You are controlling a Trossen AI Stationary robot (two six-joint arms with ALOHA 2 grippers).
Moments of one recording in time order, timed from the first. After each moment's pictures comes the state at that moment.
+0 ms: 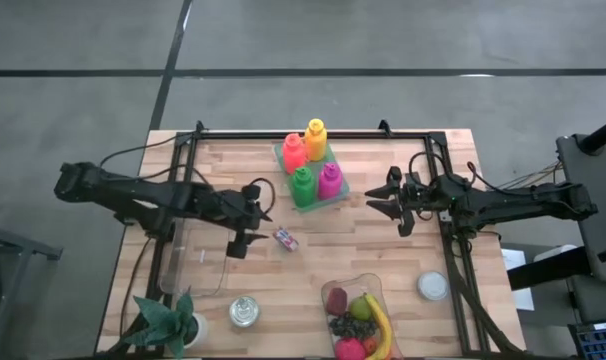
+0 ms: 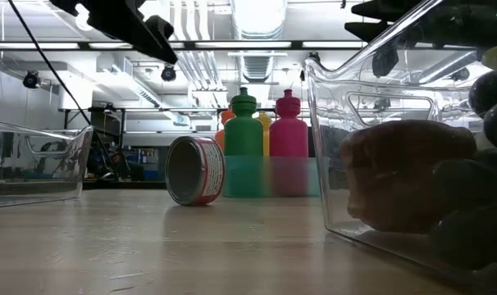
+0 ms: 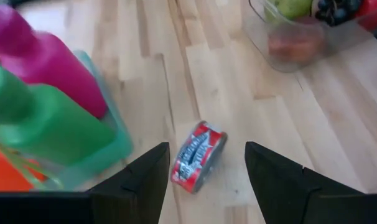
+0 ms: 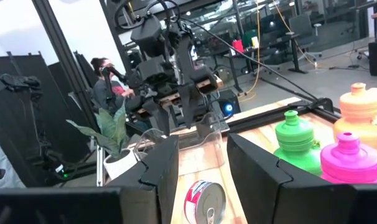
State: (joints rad) left arm -0.14 1.17 0.89 -0.49 -0.05 0.13; right arm -0.07 0.75 0.30 0.55 -0.08 0.34
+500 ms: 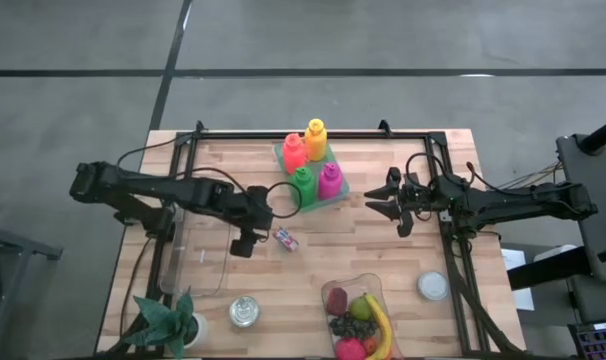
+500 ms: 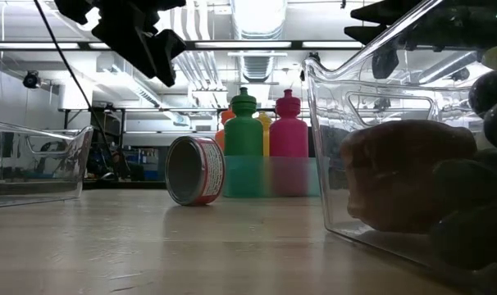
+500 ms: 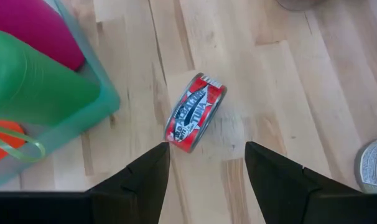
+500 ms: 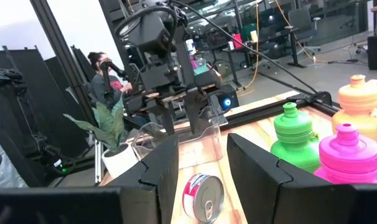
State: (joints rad) left arm -0.10 1.36 1.09 -0.77 -0.01 0.15; right arm -0.07 0.76 0.30 0.53 -0.08 0.34
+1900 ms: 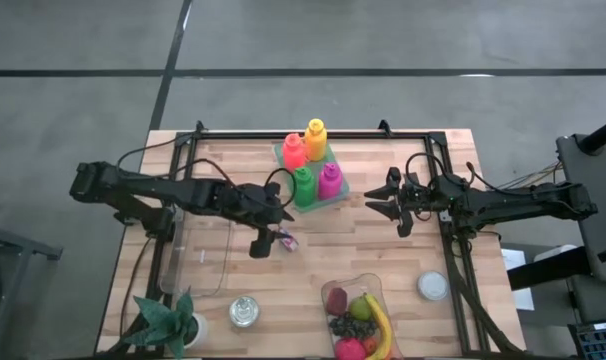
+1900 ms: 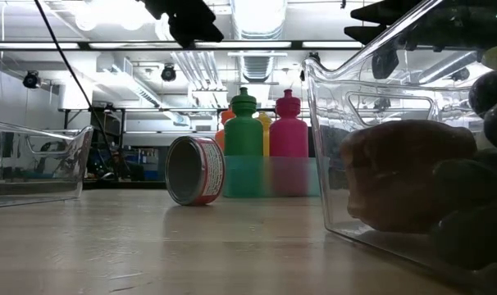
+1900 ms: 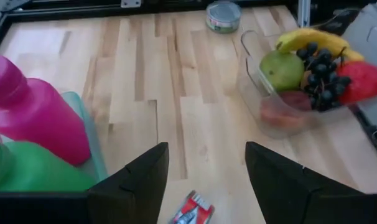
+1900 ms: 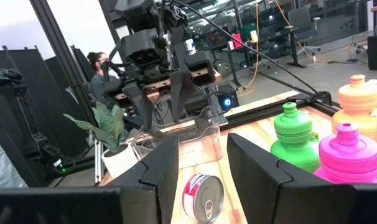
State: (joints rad) left arm -0.11 1.36 1.09 -0.39 0.02 0.01; right arm -0.07 0.76 0.30 0.53 -0.08 0.34
